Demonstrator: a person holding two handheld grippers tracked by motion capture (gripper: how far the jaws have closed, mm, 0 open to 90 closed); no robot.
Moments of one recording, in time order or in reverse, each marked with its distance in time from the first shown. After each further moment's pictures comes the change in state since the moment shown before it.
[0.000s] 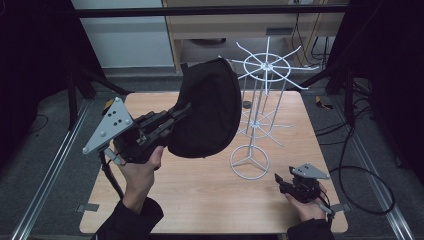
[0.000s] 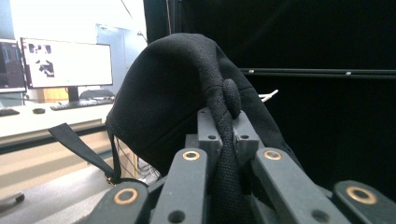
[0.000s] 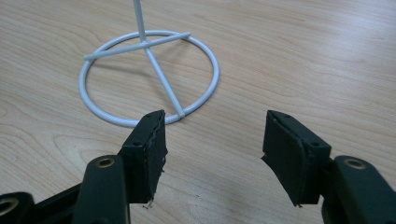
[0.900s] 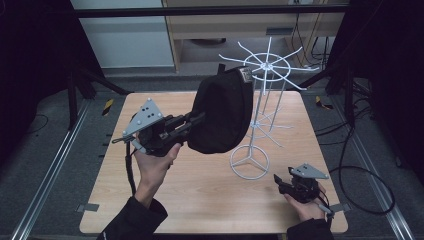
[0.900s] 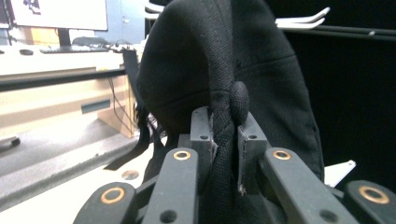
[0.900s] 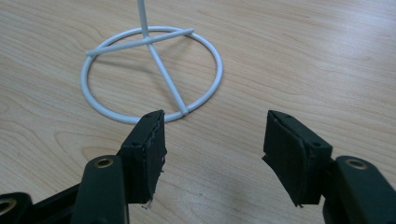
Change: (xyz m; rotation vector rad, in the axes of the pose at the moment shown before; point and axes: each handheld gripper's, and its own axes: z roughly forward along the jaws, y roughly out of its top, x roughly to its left) left arm 0.021 -0.048 0.031 0.196 0.008 -0.075; right arm 0.001 0.000 0.002 0.013 0.008 -0.004
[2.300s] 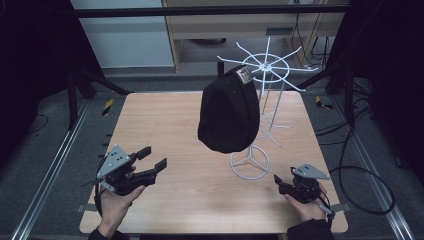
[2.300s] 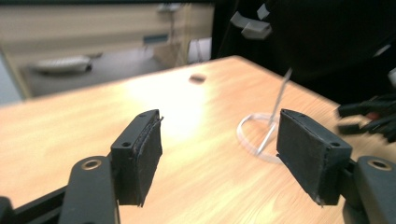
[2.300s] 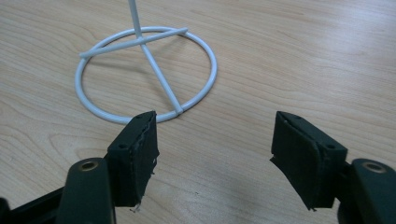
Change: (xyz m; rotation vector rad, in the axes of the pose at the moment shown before) left arm 0.045 -0.122 -0.092 0.217 0.258 -0.081; right arm -0.002 -0.002 0.000 -0.006 -0.014 0.022
